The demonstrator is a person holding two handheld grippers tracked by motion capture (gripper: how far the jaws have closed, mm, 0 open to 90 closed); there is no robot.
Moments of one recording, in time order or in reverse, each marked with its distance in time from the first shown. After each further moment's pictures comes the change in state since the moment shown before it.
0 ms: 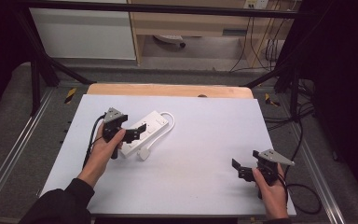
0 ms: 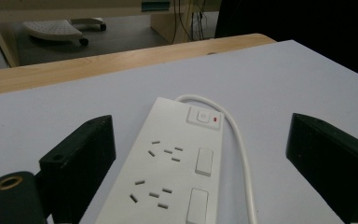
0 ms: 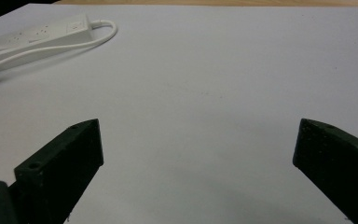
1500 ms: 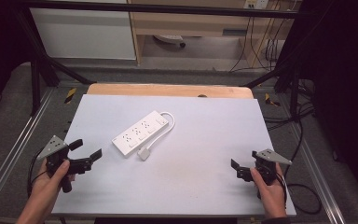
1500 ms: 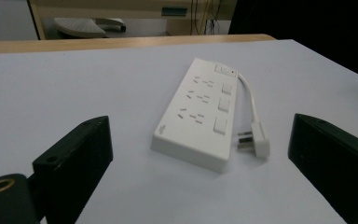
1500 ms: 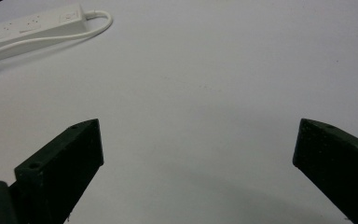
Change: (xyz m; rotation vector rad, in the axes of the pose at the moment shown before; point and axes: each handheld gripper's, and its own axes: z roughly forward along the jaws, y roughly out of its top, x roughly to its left) left arm 0.032 -0.060 -0.147 -0.040 0.040 -0.057; right arm 0.001 -0.001 0.005 0.028 -0.013 -0.006
